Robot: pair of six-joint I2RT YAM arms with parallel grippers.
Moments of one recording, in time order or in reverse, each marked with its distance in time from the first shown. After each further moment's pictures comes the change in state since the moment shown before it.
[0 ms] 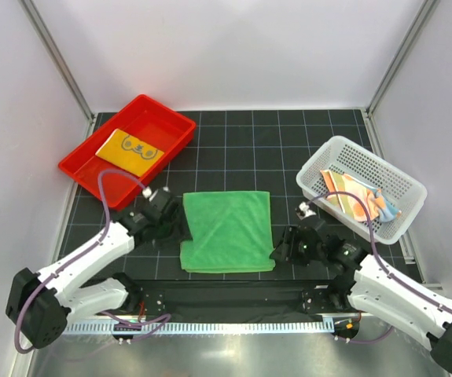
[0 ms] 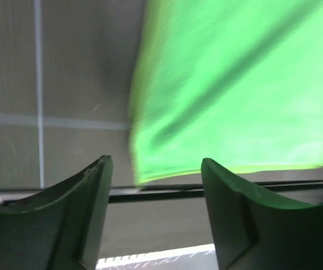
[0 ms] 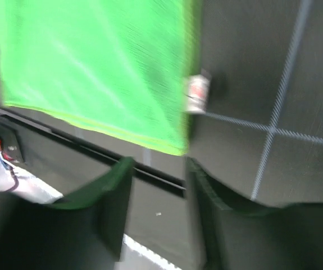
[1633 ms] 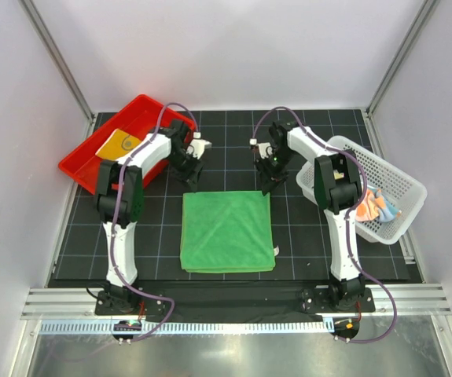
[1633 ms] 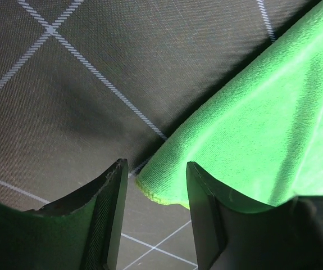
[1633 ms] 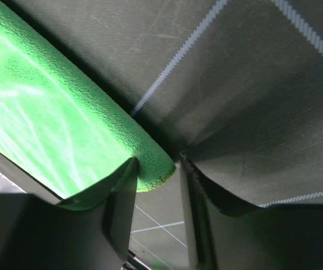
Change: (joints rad) left arm 0.362 1.083 1.044 -0.158 0.410 1.251; right arm -0.435 1.637 1.567 -0.632 -0.321 -1.197
